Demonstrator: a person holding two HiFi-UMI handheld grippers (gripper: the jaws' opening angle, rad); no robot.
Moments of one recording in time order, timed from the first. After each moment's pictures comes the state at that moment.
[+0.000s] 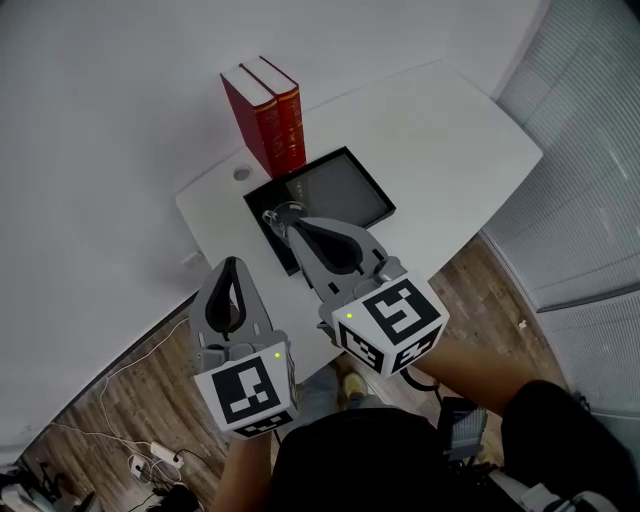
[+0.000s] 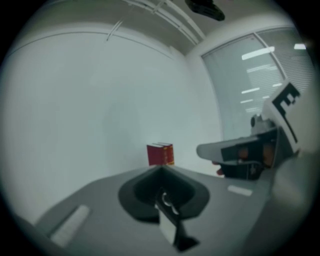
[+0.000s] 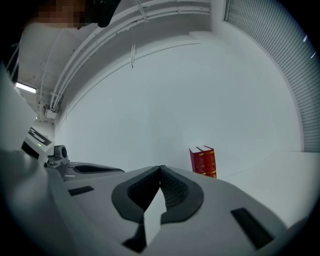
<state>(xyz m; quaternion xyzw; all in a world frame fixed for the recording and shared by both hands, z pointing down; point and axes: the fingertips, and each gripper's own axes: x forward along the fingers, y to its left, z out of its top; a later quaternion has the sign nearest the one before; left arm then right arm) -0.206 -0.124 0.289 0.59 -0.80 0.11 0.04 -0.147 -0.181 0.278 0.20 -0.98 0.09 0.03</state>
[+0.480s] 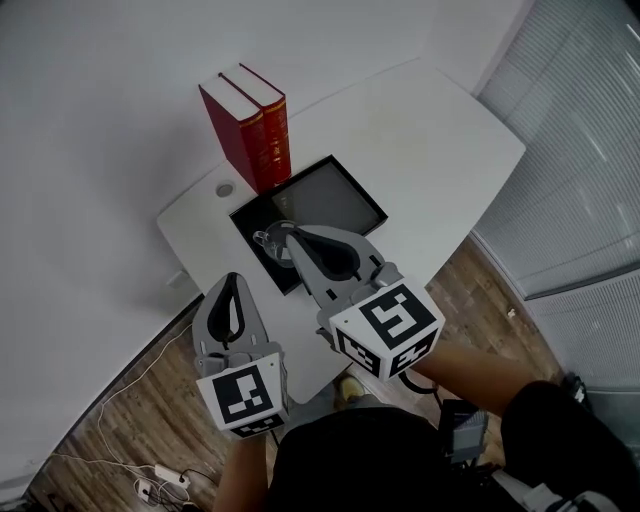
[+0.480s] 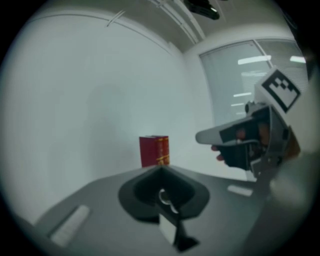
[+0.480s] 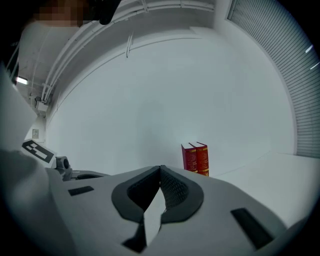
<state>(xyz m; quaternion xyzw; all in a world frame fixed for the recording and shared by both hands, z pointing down) -0.234 -0.158 0.337 0.64 -0.76 0.11 0.07 -0.169 -0.215 0.298 0.24 -0.96 0.08 0.06</state>
